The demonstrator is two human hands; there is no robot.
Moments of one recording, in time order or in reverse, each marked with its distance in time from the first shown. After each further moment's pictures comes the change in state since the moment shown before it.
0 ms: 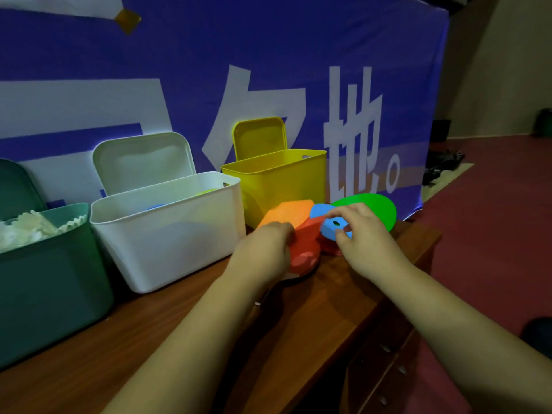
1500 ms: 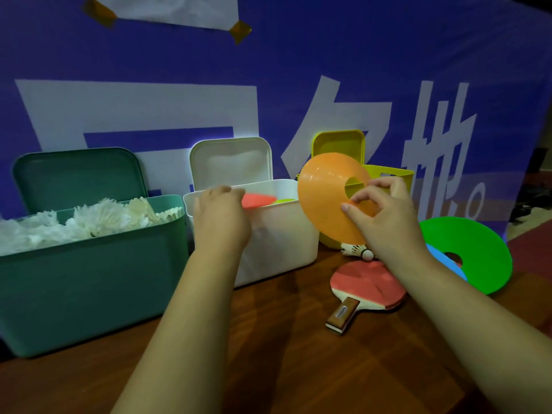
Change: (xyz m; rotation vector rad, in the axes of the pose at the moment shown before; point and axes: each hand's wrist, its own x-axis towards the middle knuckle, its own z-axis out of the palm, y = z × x) left_hand -0.024 -0.169 -0.098 0.212 0.510 -0.453; right_hand 0.073 -0.116 0.063 0.189 0.219 -0.131
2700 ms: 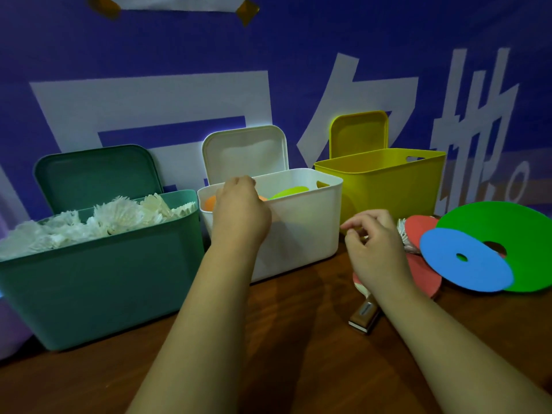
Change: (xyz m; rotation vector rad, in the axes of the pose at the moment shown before) left_hand -0.001 0.016 0.001 -0.185 -0.048 -0.156; right_hand -0.046 0.022 0.073 0.185 -0.053 0.056
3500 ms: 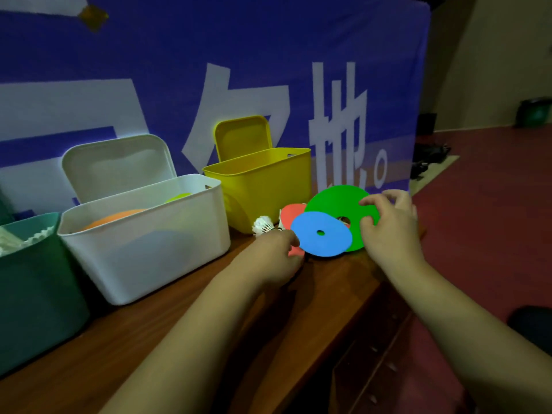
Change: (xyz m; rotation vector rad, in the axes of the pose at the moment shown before) left_hand -0.112 0.155 0.108 -0.069 -0.715 0.557; right_hand -0.025 0.081 -0.225 -0.533 0.264 0.222
